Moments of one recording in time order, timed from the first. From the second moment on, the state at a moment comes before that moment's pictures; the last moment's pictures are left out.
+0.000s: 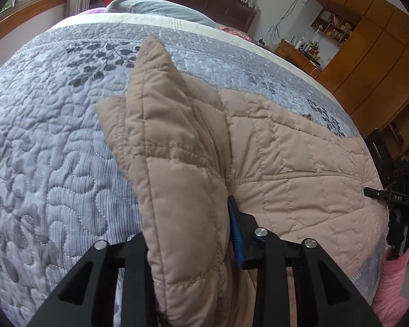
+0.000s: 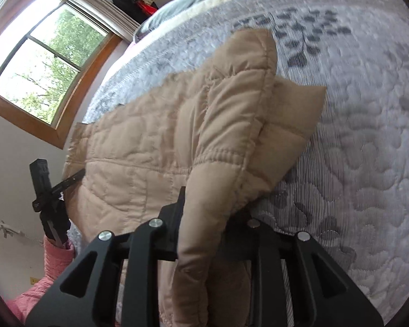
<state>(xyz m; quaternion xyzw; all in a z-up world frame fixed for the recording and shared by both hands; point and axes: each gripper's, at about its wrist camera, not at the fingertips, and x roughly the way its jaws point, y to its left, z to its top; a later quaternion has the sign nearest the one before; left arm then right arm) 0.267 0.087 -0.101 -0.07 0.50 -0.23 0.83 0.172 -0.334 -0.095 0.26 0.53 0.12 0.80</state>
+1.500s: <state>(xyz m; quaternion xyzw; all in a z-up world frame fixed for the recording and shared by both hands) 0.202 0.035 -0.072 0.08 0.44 -0.11 0.89 0.128 -0.294 -0.088 0.13 0.54 0.06 0.83</state>
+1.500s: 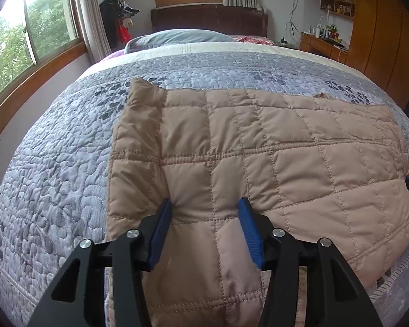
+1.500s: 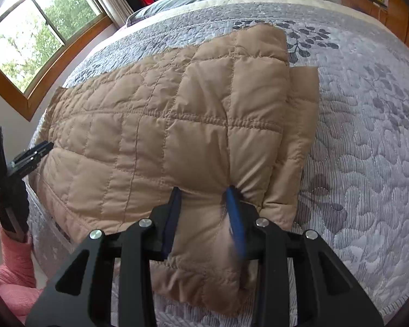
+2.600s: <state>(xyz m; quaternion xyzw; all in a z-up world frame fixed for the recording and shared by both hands) 0.115 0.088 -0.045 0.03 0.46 -0.02 0.89 0.078 -0.291 -0.036 0.09 0.51 0.06 0.85</state>
